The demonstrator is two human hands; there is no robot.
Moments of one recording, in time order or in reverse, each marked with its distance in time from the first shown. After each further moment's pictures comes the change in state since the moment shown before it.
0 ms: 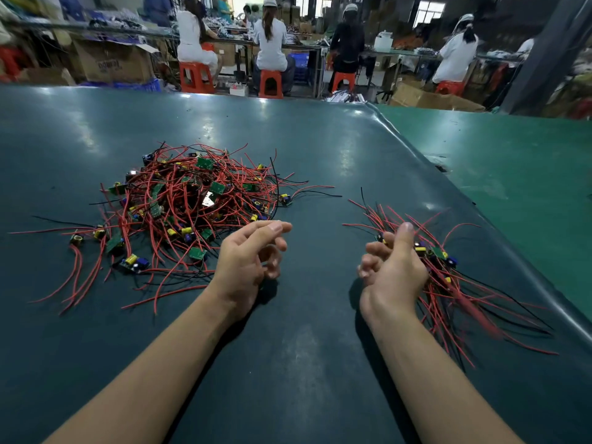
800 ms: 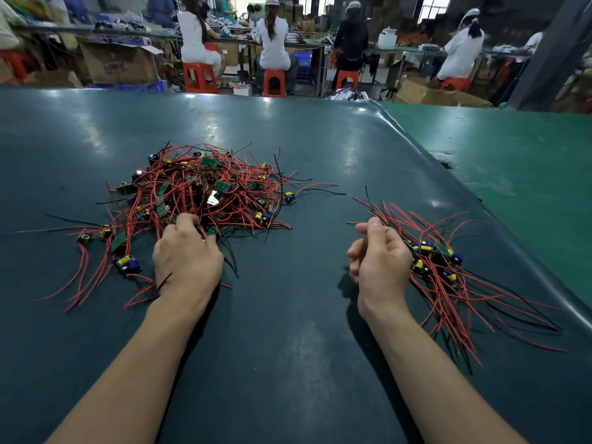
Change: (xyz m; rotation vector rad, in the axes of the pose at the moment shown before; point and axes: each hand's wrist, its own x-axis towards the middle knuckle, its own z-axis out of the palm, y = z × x) left_hand 0.011 0.016 -0.062 1.391 0.664 0.210; right_hand -0.010 0.006 0.005 -0.309 -0.238 -0.098
